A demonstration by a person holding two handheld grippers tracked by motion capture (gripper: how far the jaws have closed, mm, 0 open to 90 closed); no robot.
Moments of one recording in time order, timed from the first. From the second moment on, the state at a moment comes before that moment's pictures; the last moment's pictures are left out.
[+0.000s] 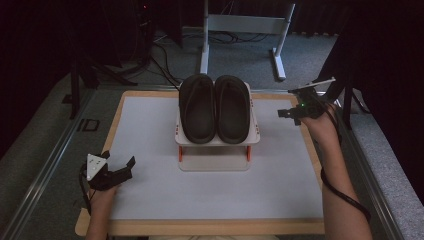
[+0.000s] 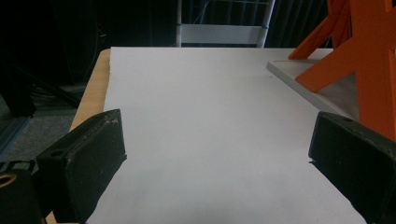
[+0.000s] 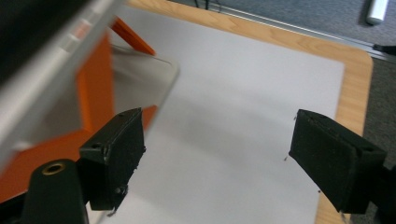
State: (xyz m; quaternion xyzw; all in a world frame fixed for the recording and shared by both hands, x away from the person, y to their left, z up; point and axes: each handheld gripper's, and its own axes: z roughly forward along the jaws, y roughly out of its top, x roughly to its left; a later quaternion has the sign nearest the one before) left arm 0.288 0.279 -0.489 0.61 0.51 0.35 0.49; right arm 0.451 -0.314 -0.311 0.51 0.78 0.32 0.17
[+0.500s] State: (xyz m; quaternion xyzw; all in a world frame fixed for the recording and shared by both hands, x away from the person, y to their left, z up) left arm 0.288 0.279 -0.489 0.61 0.52 0.35 0.49; right arm 0.422 -0.354 -0.399 0.53 0.75 0.34 0.19
